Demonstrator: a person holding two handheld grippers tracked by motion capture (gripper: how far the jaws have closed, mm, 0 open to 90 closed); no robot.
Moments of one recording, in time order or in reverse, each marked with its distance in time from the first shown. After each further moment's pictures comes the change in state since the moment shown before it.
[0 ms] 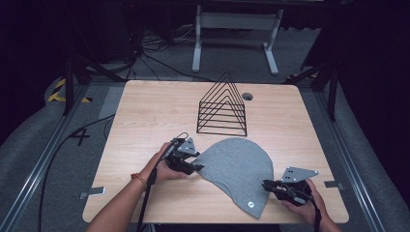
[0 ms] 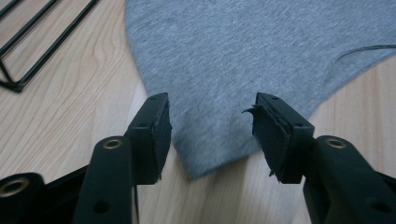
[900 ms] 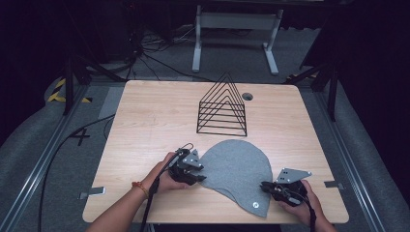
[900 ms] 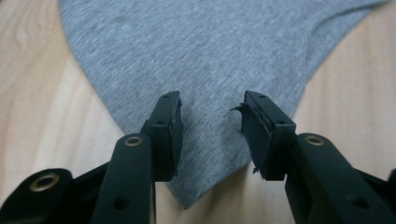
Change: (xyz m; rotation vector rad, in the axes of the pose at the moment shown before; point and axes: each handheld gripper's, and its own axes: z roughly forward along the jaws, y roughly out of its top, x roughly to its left) left arm -0.036 -0.009 0.000 0.045 -0.059 0.010; right arm -0.002 -0.007 0.012 0.050 -0.039 0.007
